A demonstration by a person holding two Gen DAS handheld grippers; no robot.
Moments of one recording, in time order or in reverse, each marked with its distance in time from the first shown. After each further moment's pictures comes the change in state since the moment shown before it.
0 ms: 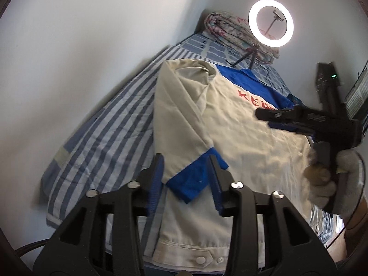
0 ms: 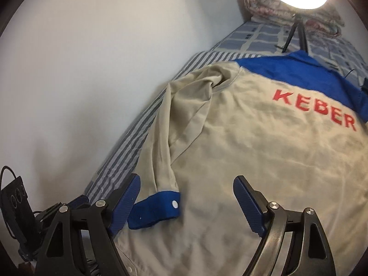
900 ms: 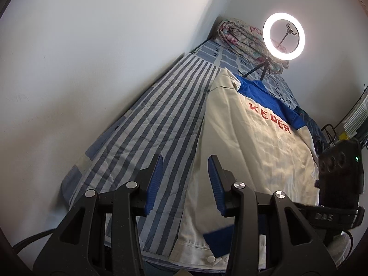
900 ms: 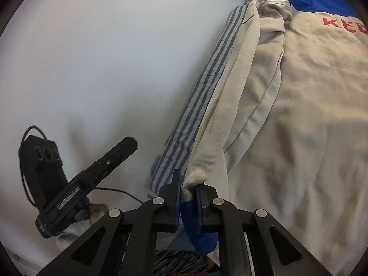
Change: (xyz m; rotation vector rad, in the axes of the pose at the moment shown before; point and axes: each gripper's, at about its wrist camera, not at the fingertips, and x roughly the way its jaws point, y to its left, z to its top) left arm -0.022 0.025 0.020 -0.045 -0.005 0.033; right arm 0.011 0.065 -0.112 0.205 0.031 0.394
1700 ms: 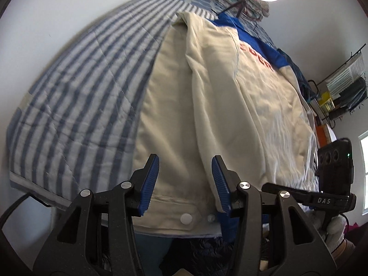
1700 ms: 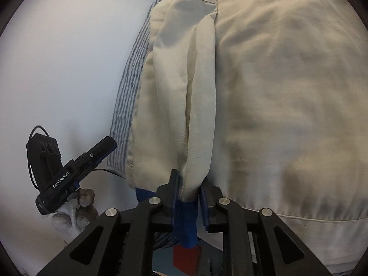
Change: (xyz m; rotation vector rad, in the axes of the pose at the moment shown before) left arm 0.058 -0.041 -0.085 0.082 0.327 -0.154; right arm -0.050 -0.111 -0.089 0.232 0.030 -0.173
